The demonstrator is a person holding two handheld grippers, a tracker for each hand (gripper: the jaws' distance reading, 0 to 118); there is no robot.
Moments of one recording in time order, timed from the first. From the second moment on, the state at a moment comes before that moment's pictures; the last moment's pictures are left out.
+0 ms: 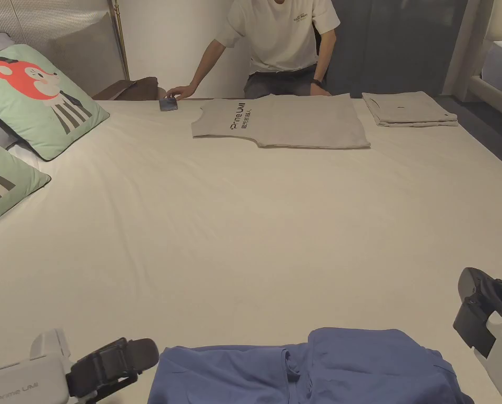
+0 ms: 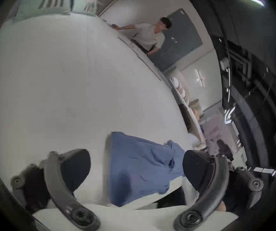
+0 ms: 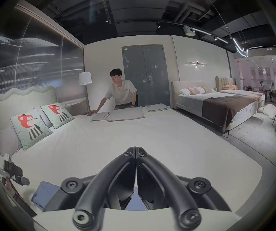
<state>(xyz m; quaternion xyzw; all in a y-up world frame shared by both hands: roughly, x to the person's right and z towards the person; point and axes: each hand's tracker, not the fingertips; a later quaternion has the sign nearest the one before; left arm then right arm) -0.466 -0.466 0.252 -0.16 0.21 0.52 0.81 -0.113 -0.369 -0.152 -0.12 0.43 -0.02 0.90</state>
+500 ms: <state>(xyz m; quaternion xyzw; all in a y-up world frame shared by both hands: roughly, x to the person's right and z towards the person) -0.444 -0.514 0.194 -0.13 0.08 0.68 0.72 -0.114 -0.362 -0.149 -0.11 0.42 0.00 0.90</state>
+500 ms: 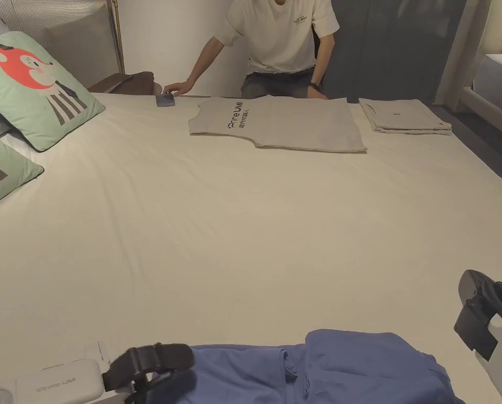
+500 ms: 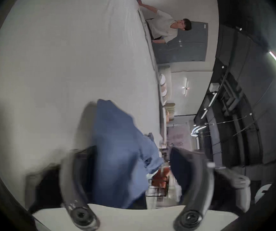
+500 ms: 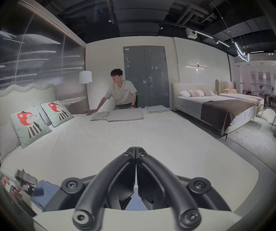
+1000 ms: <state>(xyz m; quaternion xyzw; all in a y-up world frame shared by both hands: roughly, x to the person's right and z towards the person) -0.471 -0.458 0.286 -0.12 0.24 0.61 0.74 -0.118 -0.359 -0.146 -0.10 0.43 -0.01 0.90</state>
